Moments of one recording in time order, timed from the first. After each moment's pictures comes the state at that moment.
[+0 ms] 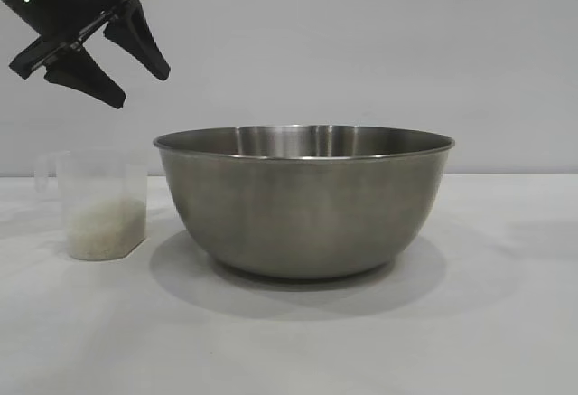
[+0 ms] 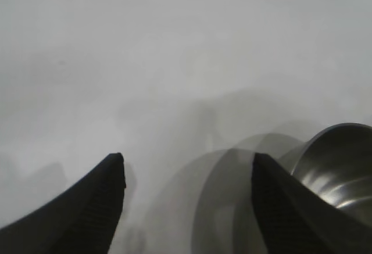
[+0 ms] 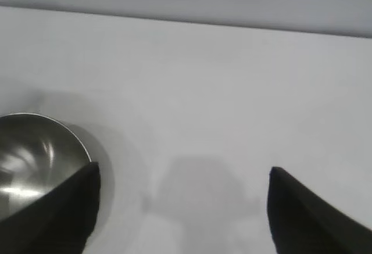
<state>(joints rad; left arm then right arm) -0.09 1.90 -1.26 -1.13 0.56 0.93 0.15 1.18 -1.48 0.06 1.26 -0.01</state>
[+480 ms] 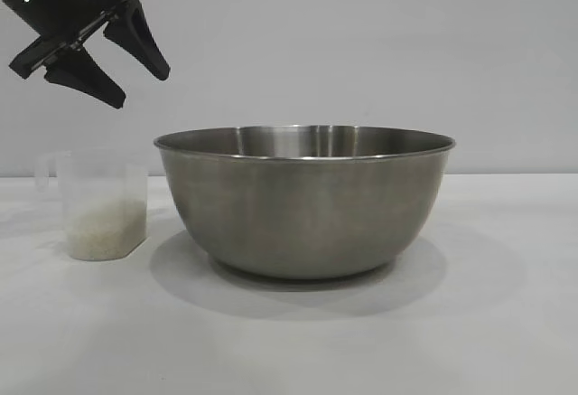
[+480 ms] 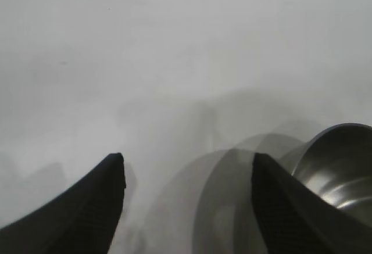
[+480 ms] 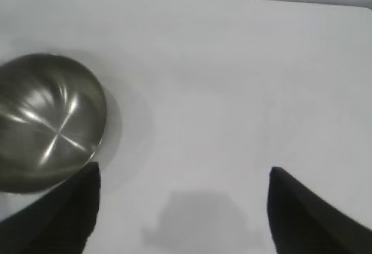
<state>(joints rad) -0.09 1.90 -1.26 -1.13 0.56 0.93 0.15 0.50 -0.93 0.06 1.27 -0.01</state>
